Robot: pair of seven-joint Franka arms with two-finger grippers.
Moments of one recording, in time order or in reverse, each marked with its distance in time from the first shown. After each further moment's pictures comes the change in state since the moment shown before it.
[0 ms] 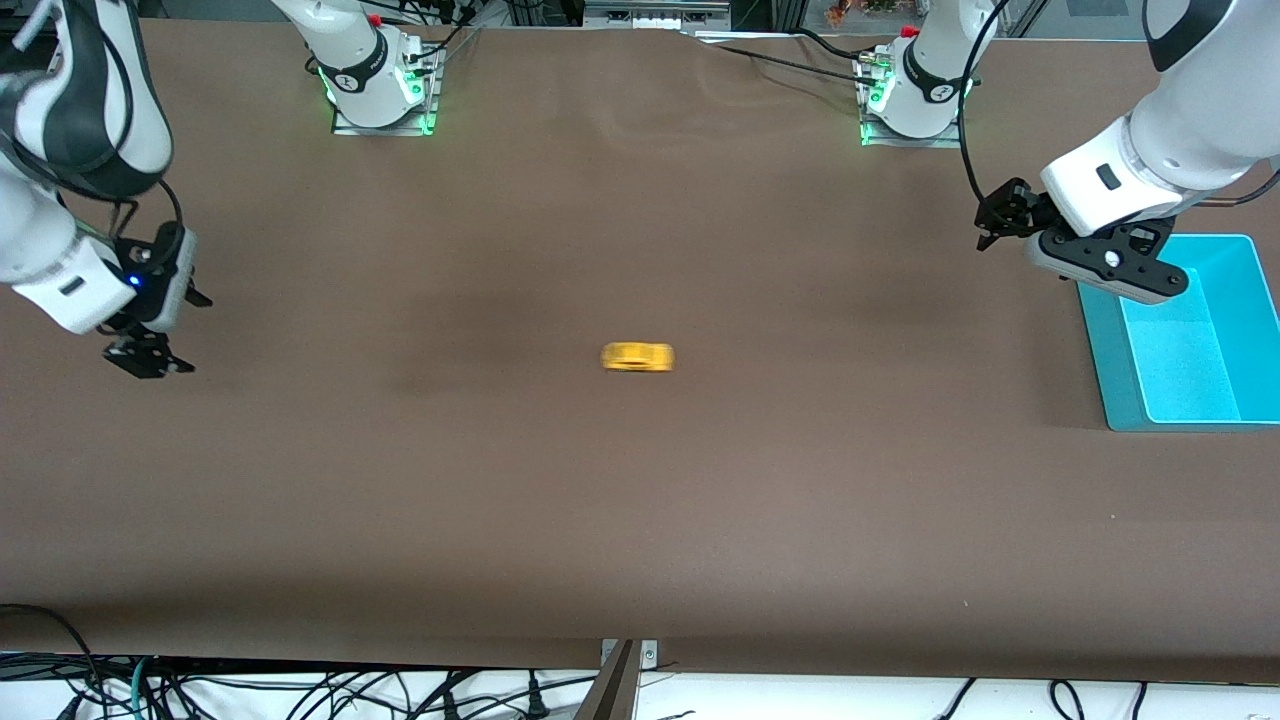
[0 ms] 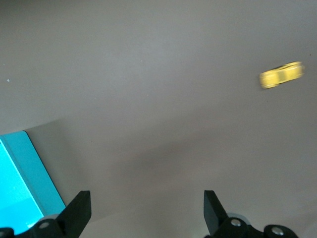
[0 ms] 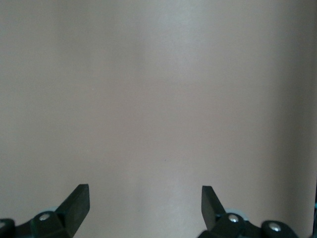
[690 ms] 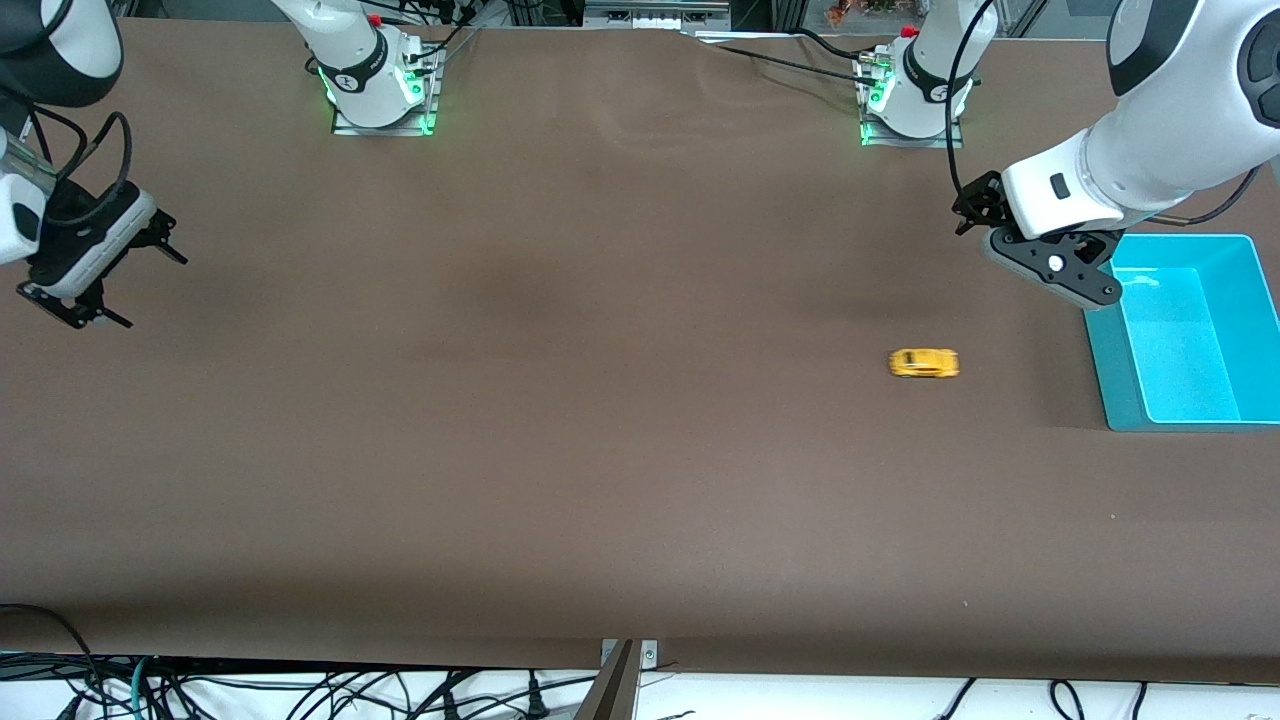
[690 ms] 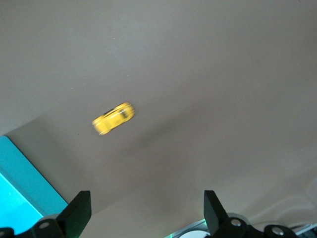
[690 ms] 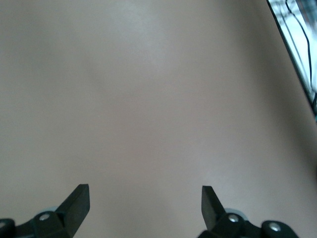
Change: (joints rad) left arm -0.021 0.031 -0.002 -0.010 0.000 -0.075 0.164; right arm -0.001 -0.127 -0.001 0.041 0.000 -0.161 0.517
